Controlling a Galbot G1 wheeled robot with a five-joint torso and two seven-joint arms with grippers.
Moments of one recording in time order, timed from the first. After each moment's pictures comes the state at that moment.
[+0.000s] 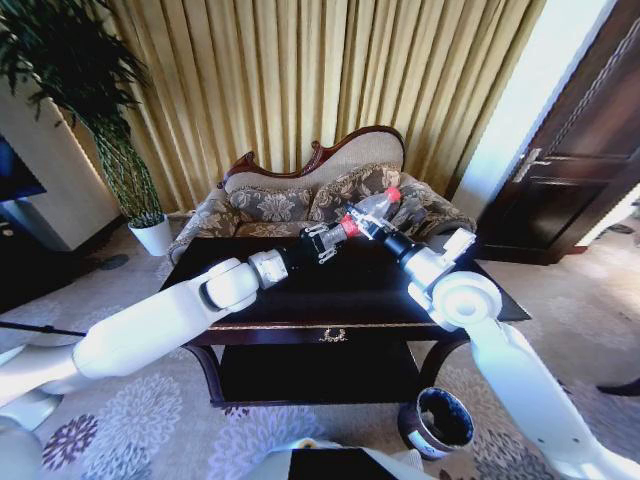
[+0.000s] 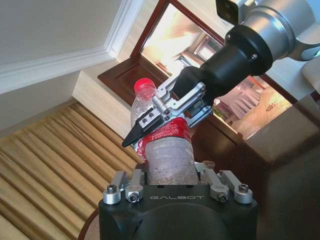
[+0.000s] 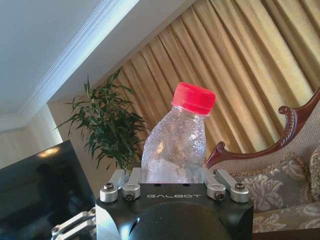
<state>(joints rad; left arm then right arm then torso) 0.19 -0.72 0.55 -2.03 -0.31 0.11 0.05 -0.88 0.87 0.36 2.20 1.36 -0.29 0.21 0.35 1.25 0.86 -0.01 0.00</state>
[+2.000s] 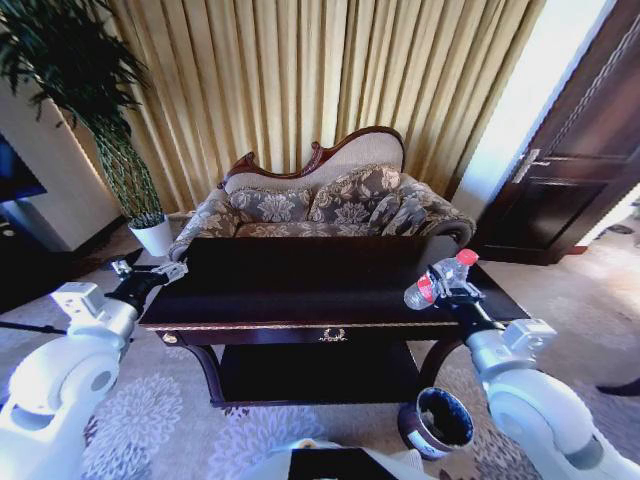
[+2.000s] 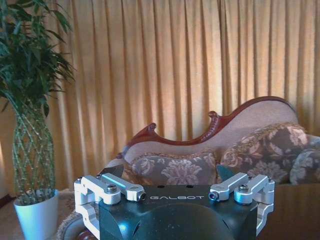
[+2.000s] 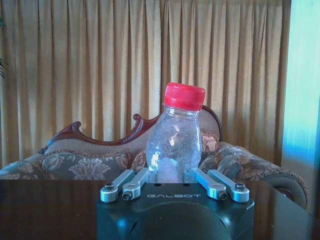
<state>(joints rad) 1.45 -0.86 -0.93 -2.38 -0.84 0.52 -0.25 -1.71 0.92 0.80 2.50 0.71 -0.28 0.39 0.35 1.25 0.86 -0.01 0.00</state>
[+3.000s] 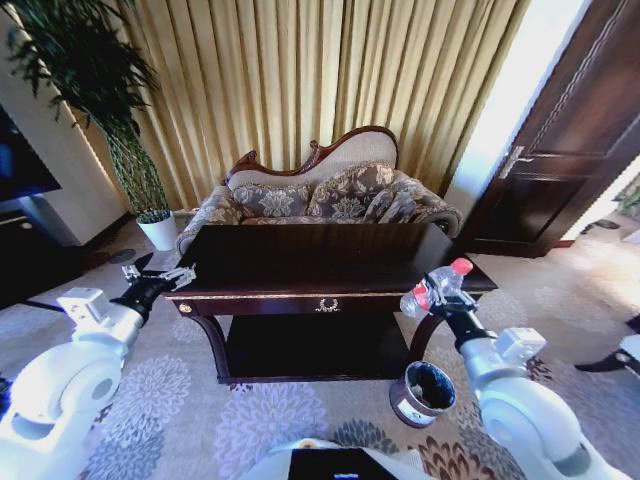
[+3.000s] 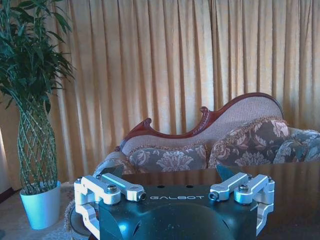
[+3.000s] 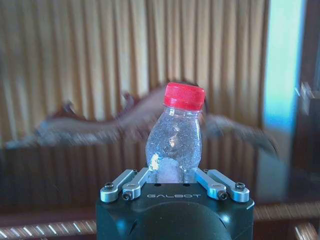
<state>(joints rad) 1.51 -0.90 -0.93 -2.42 -0.80 0.53 -0.23 -1.71 1.01 0.73 2.37 0.66 -0.26 0.35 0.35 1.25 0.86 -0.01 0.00</state>
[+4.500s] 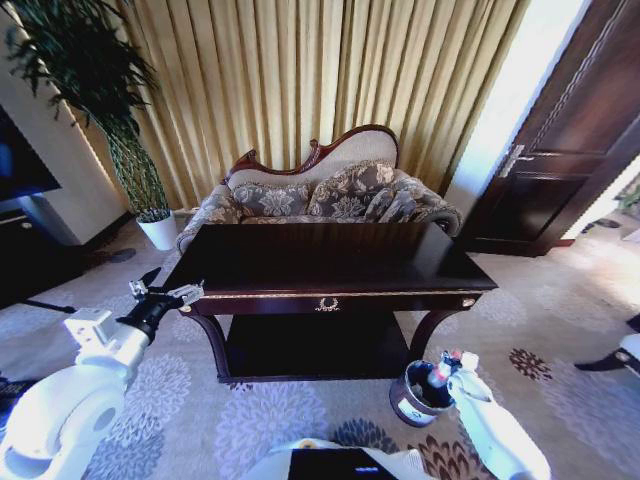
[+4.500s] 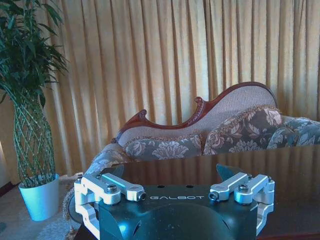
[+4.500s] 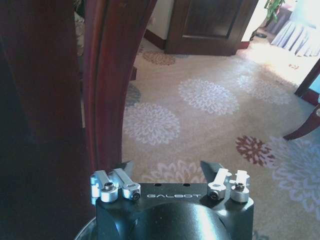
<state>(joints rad) 1.61 -0.93 -0.94 -2.50 -0.75 0.53 -0.24 -1.09 1.07 0.56 0.96 0.52 -0.11 0.27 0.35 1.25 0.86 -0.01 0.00</state>
